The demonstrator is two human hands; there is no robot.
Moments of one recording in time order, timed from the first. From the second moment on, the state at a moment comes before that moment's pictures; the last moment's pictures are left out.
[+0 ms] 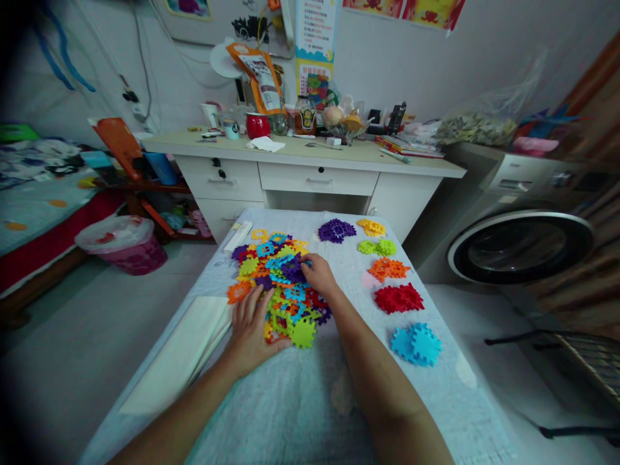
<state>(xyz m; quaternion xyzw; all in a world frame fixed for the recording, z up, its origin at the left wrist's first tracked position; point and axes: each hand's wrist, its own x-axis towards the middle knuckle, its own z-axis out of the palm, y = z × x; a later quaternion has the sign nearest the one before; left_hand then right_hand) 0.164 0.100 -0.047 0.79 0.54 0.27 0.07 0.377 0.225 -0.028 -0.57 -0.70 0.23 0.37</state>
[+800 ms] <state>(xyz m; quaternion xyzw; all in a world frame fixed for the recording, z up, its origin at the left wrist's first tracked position) 0.161 0.105 -0.048 0.79 0.51 0.32 0.05 0.417 0.149 -0.021 -0.69 -0.67 0.15 0.23</state>
